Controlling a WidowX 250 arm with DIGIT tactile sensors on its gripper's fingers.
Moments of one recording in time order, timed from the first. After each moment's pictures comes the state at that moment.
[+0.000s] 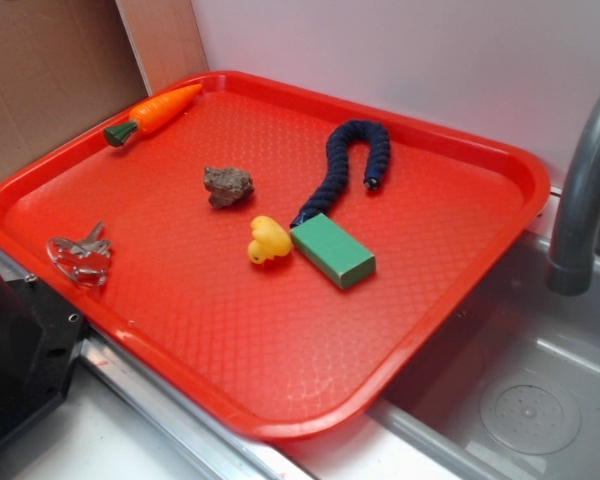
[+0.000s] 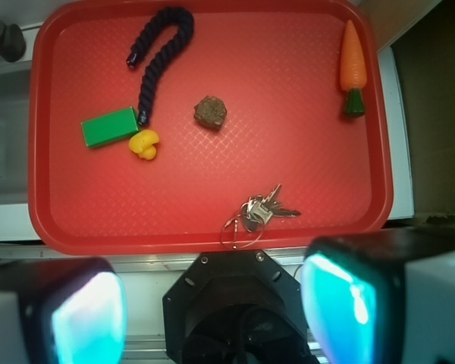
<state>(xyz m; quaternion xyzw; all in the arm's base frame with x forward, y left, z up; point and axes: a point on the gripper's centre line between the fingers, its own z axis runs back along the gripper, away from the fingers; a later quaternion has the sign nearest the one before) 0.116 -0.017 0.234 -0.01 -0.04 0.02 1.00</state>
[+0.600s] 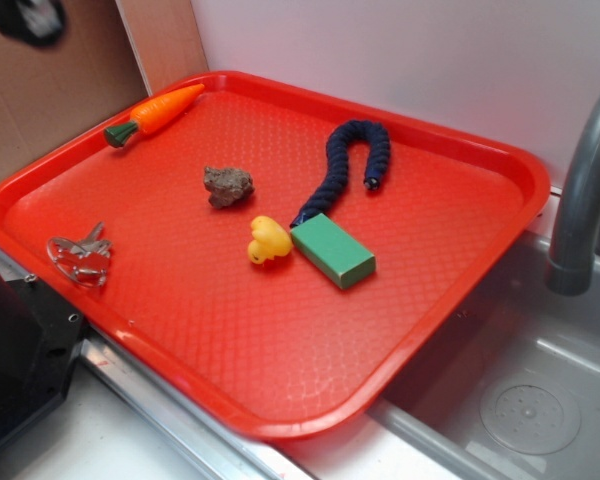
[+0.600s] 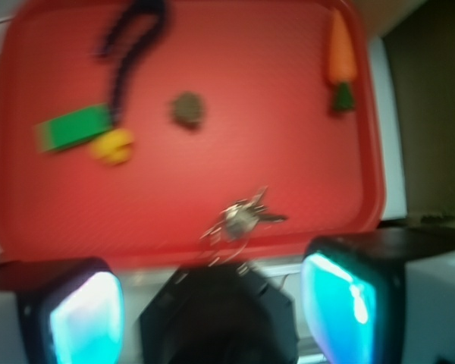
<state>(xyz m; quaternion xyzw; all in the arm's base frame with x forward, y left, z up) 0.133 0.031 0.177 0.05 -0.01 0.12 0.99</state>
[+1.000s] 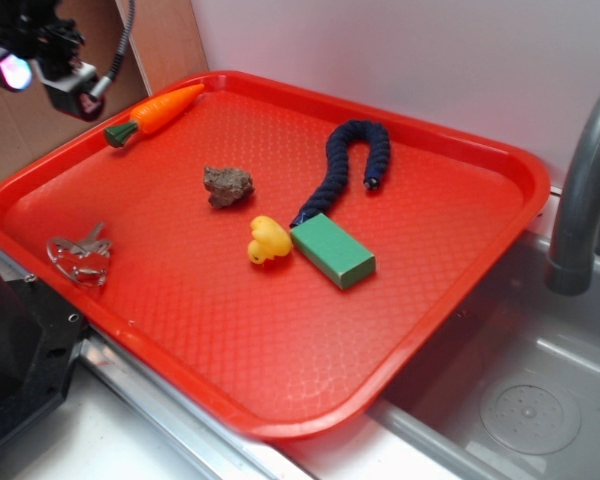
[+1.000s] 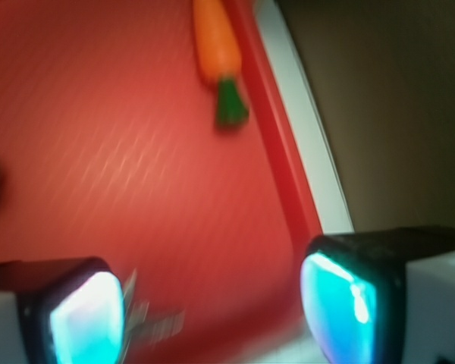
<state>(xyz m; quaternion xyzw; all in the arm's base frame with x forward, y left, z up) 0.169 0.118 0.094 0.09 -0.03 0.15 0.98</state>
